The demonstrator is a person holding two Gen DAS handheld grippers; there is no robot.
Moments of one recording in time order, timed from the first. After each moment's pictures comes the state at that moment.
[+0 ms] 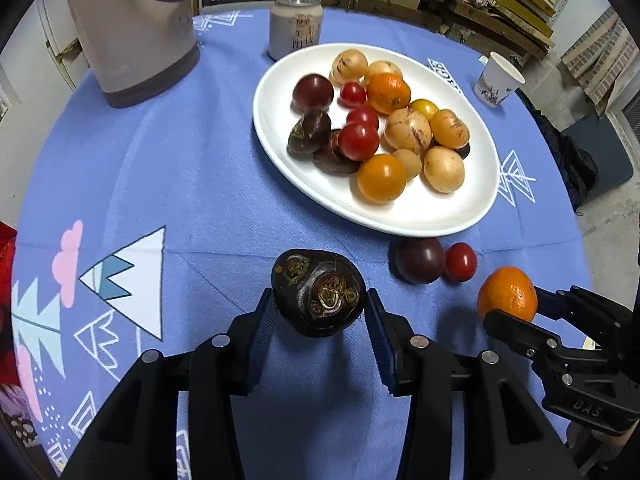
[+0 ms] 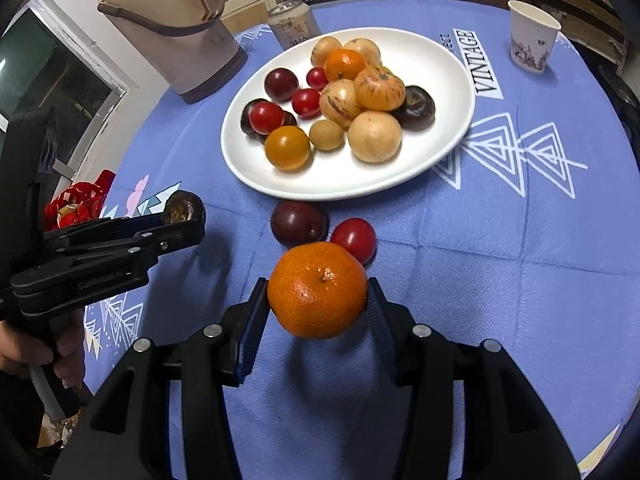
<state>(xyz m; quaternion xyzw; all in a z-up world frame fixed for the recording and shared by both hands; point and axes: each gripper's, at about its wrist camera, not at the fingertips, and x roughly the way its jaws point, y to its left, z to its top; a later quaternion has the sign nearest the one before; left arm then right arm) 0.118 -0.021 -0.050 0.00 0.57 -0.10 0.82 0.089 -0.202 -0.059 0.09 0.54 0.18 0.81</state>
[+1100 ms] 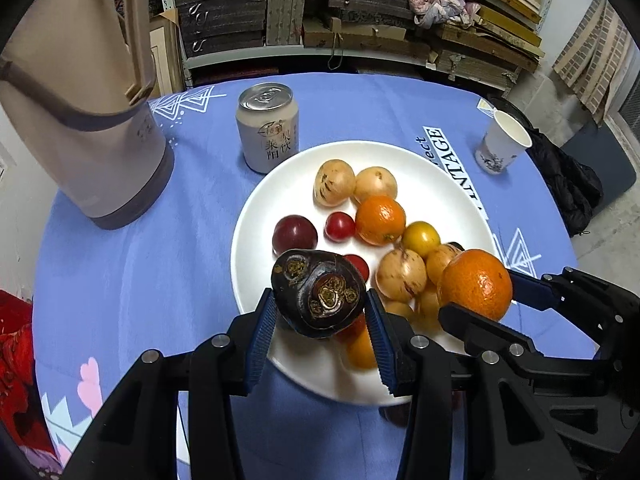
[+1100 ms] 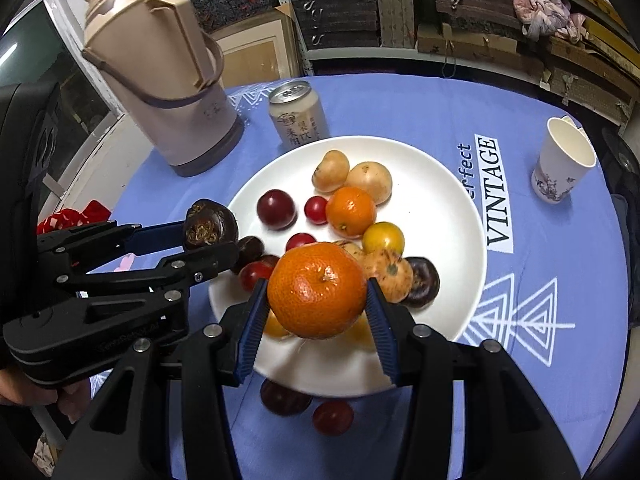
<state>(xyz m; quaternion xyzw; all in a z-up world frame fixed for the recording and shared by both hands) 0.225 -0.056 -0.017 0.04 0.52 -0.11 0.85 0.209 -0.187 -0.021 0.05 0.49 0.17 0.85</state>
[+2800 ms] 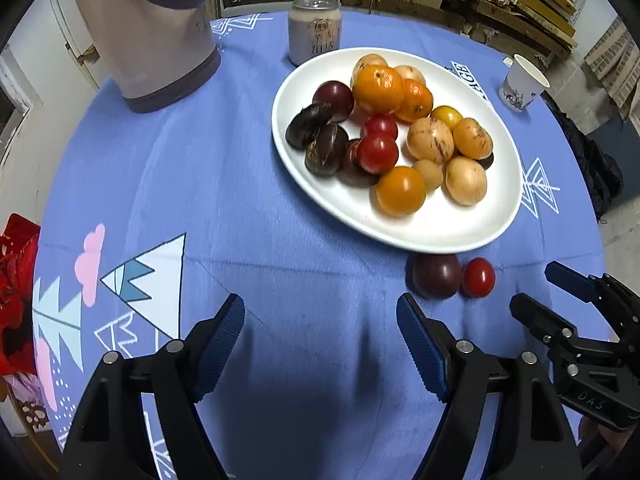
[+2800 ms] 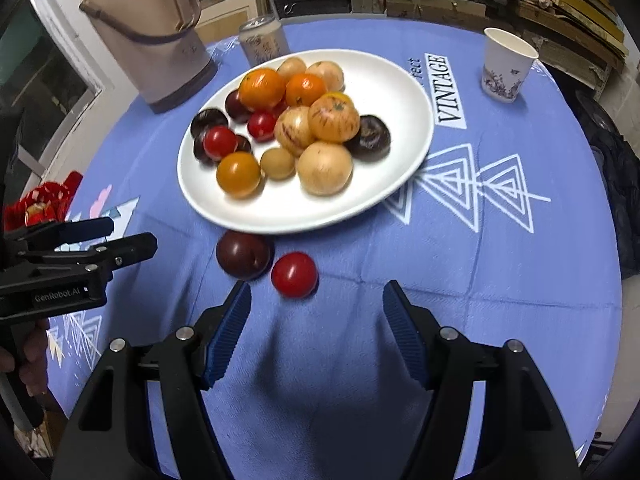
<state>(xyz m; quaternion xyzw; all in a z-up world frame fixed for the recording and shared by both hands) 0.127 -0.025 -0.048 0.02 0.58 -0.05 0.82 0.104 -0.213 -0.062 0.04 0.53 0.14 0.83</state>
